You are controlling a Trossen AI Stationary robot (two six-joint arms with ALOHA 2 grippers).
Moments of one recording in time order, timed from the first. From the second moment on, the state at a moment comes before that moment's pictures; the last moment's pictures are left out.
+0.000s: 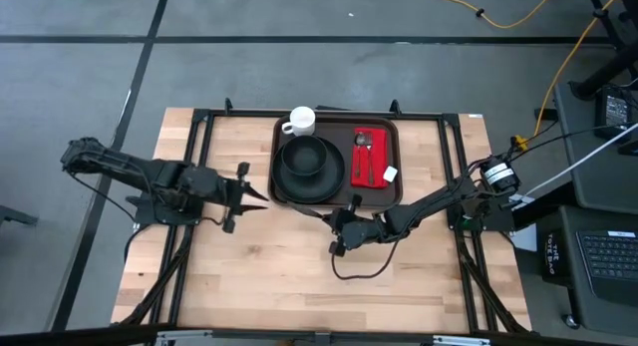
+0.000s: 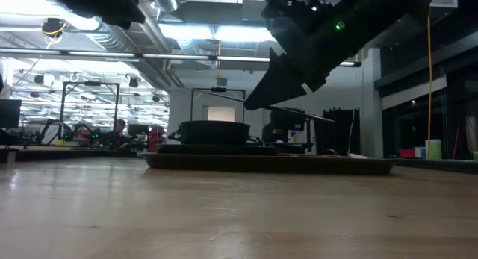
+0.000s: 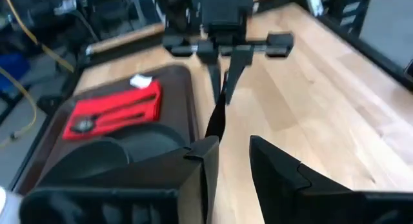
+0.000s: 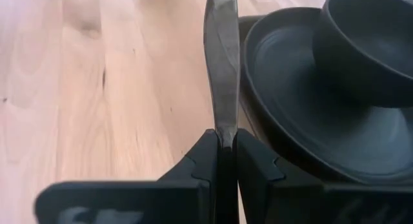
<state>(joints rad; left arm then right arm) -0.22 0.74 0.59 -0.27 -0.16 0.16 0.33 1.80 0.99 0.08 0.59 0.33</state>
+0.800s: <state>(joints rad) -0.22 0.48 0.27 0.06 -0.08 0.20 0.55 1.70 0.99 -0.06 0.96 0.51</state>
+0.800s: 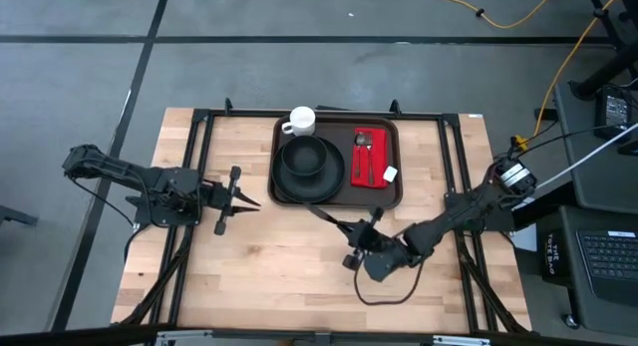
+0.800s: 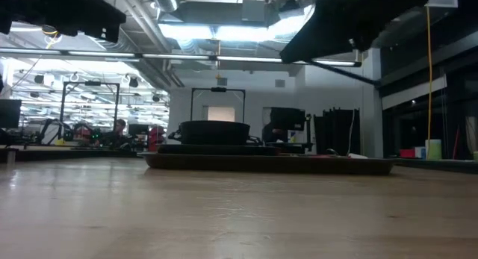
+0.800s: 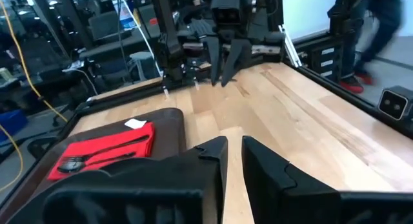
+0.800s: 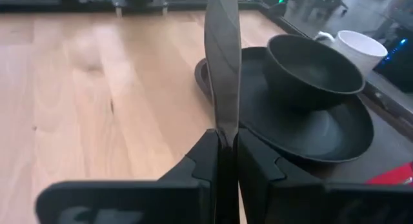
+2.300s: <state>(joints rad) -0.22 0.48 0.25 0.08 -0.17 0.28 0.06 1.30 0.99 -0.75 0.85 1.12</state>
